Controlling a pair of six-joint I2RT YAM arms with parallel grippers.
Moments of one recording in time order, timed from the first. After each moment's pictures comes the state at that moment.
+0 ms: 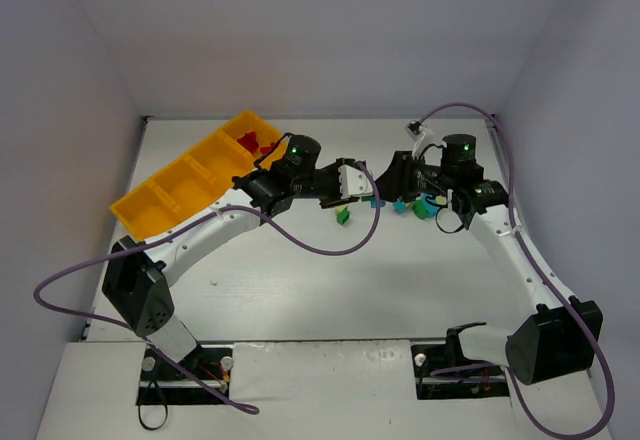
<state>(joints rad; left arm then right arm) -0.77 1.60 1.43 -0.28 0.49 0.69 0.21 1.24 1.07 -0.37 -0.77 0.34</state>
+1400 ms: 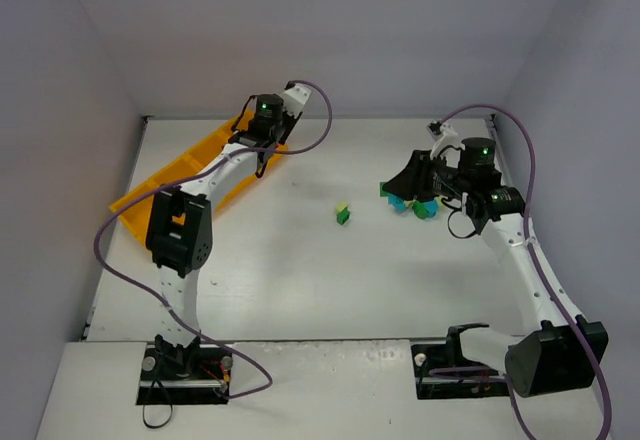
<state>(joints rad) -0.41 2.00 1.68 -0.08 -0.12 0.36 0.12 1.17 1.06 -0.43 -0.67 0.27</state>
